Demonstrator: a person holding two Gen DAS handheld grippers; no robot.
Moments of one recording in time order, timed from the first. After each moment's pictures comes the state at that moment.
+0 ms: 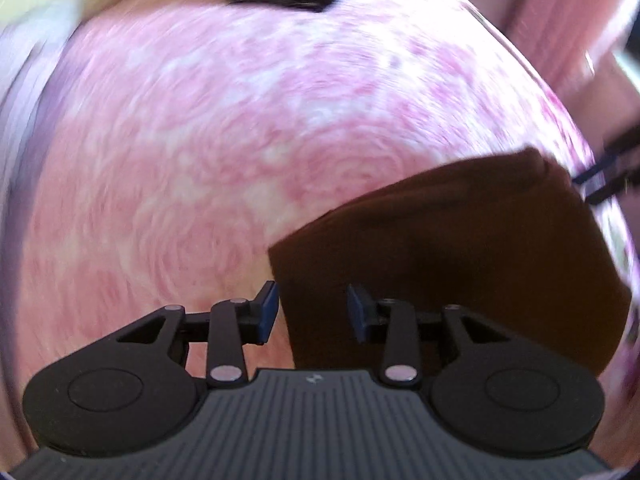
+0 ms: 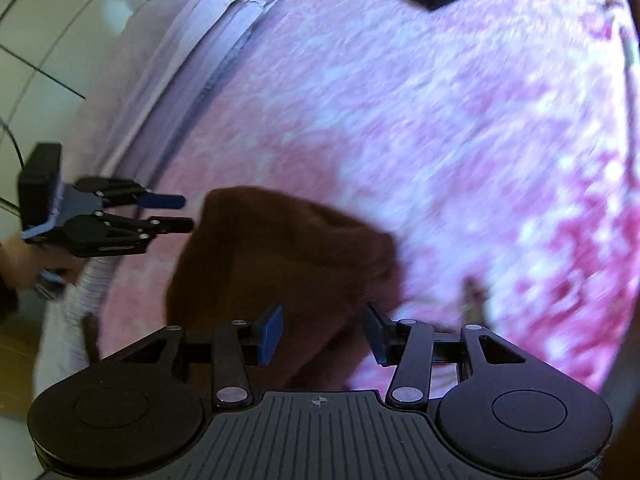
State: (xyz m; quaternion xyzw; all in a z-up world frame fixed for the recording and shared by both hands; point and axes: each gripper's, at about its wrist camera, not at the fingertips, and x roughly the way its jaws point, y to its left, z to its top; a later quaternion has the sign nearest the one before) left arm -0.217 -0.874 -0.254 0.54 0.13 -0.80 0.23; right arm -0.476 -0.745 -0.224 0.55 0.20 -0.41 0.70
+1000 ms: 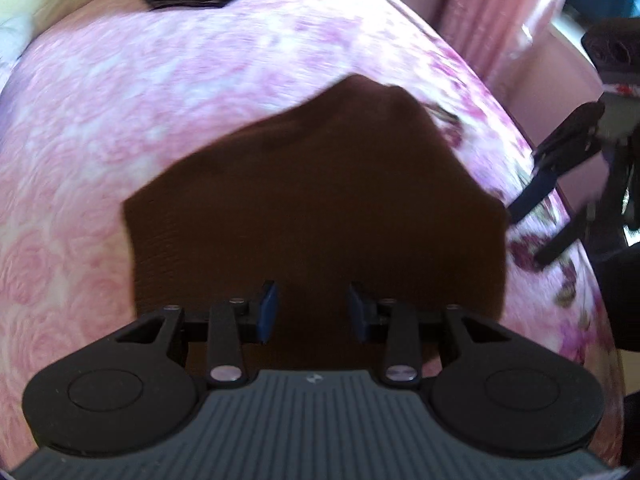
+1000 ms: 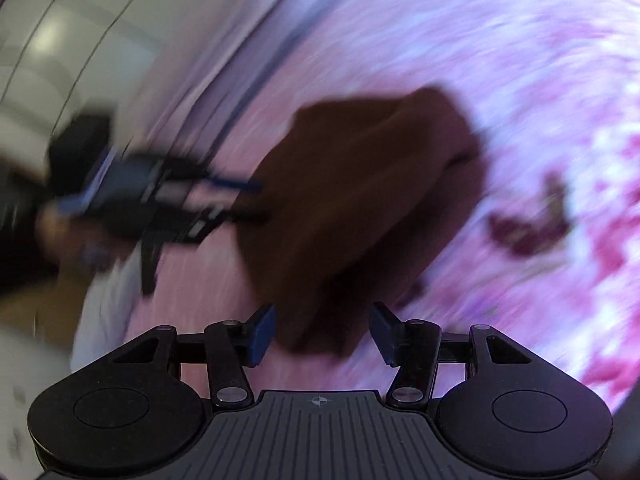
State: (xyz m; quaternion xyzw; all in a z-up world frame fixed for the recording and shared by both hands) left arm -0.227 -0.752 -0.264 0.56 0.09 -0.81 0.15; right arm -0.459 -0.677 -0.252 0.51 0.22 -0.28 0.78
